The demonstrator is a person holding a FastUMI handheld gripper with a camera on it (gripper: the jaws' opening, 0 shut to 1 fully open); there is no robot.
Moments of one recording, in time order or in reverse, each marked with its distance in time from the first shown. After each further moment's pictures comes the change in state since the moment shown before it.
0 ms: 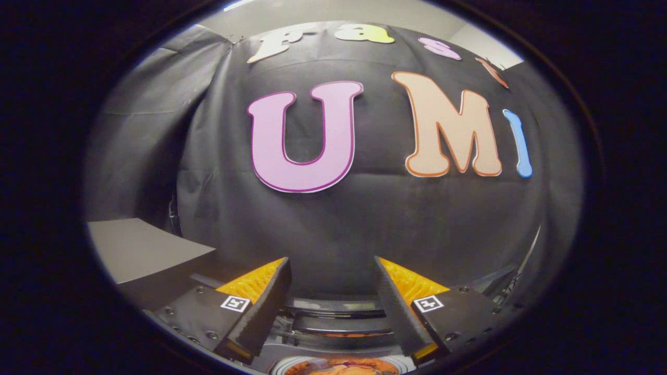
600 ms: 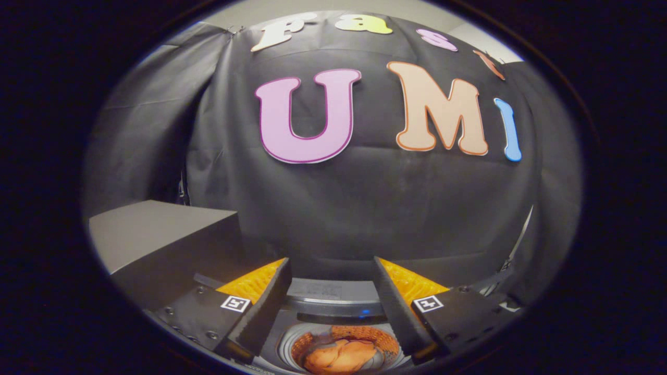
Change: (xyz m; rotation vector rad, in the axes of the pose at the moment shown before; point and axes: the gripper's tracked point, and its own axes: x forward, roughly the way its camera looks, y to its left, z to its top) arm -0.071 0.003 -0.037 -0.018 0.133 -0.017
